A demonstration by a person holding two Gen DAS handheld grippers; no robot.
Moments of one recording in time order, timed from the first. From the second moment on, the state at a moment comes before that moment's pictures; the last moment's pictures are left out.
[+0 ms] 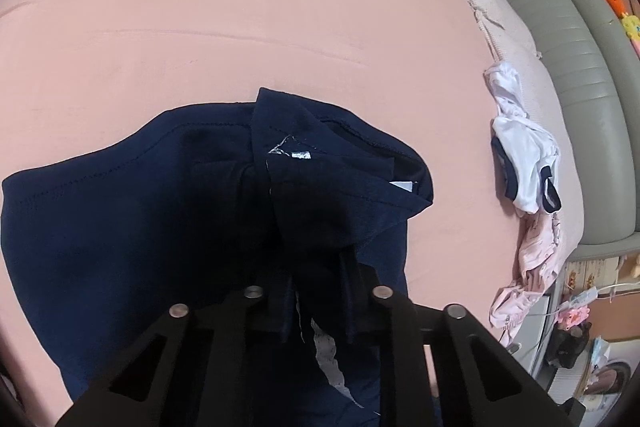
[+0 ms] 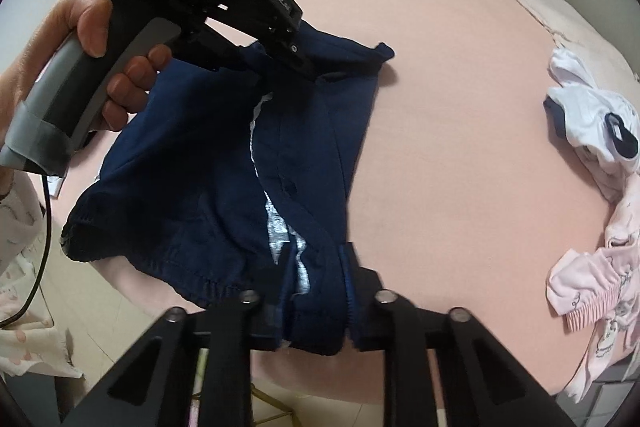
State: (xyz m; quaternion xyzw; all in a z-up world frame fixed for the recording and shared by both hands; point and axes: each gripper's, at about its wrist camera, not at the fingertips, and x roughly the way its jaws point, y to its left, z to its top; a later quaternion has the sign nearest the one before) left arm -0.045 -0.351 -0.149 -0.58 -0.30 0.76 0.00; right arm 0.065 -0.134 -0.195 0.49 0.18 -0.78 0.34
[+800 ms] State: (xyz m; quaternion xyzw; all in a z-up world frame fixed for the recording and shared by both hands) left arm -0.056 -0.338 -0.102 -0.54 -0.24 0.81 0.02; right arm 0.068 -0.153 -0.138 0.48 0.17 -0.77 0.39
